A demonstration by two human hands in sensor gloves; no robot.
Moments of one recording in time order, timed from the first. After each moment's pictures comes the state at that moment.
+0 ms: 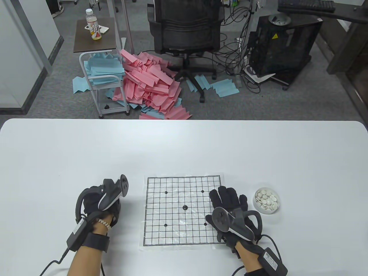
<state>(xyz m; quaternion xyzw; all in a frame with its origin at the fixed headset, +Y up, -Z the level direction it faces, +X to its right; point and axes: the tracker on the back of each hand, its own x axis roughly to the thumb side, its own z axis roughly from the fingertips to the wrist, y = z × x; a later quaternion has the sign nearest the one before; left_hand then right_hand) -0.253 -0.731 -0.354 -0.06 0.13 -0.16 0.98 0.123 -0.759 -0.285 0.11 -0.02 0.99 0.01</state>
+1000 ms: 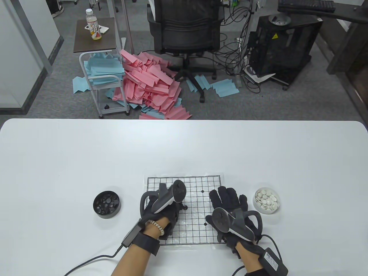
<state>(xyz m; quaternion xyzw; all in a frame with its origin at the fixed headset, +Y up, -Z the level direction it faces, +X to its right) -0.088 -0.774 -0.359 -0.09 -0.04 0.04 0.99 0.122 -0.760 -0.285 0.11 -0.02 0.99 0.01</state>
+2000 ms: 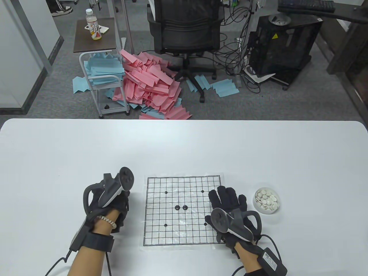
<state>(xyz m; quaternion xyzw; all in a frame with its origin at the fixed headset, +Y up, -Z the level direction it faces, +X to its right) -0.245 -0.702 -0.350 -0.08 0.11 -0.04 0.99 0.120 -0.761 -0.284 0.11 -0.02 0.99 0.00</state>
